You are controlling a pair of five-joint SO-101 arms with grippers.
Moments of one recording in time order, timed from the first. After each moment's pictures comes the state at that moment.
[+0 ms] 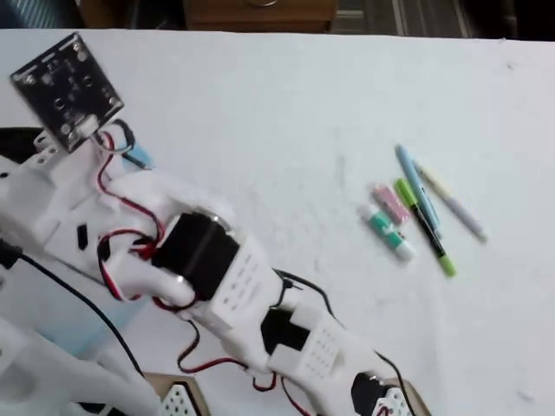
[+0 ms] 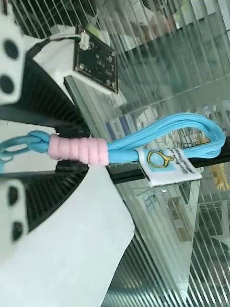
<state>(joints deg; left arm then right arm) -60.3 -44.4 9.7 101.1 -2.0 -67.3 32.0 -93.1 75.5 -14.0</state>
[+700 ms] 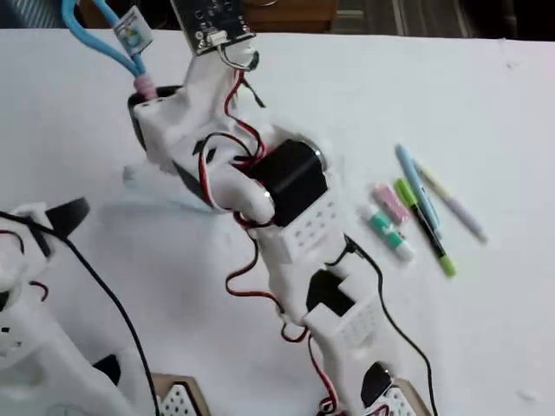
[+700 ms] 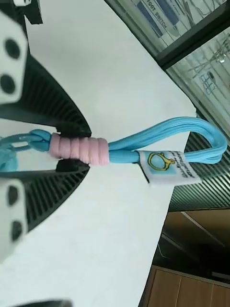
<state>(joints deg) -38.0 -44.4 9.7 99.9 2.7 -47.7 26.7 -90.7 98.5 -13.8</state>
